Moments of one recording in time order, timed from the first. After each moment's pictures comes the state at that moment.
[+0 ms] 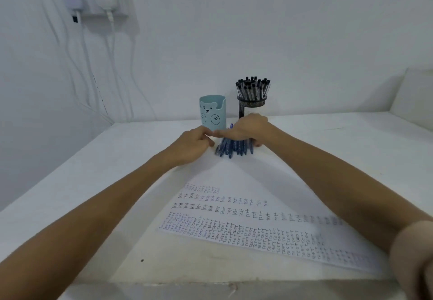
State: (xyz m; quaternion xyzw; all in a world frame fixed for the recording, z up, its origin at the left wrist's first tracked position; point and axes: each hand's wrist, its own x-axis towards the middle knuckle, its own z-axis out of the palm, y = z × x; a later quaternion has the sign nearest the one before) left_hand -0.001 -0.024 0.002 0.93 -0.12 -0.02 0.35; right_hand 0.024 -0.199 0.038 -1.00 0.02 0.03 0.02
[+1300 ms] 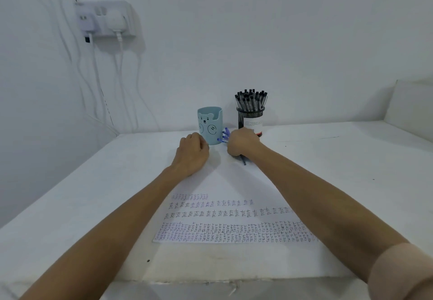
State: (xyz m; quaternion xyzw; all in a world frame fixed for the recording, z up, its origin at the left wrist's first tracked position) left_hand 0.015 -0.031 -0.020 0.93 -0.07 0.17 0.32; right_hand 0.046 -0.186 0.010 -1.00 0.00 -0.03 0.07
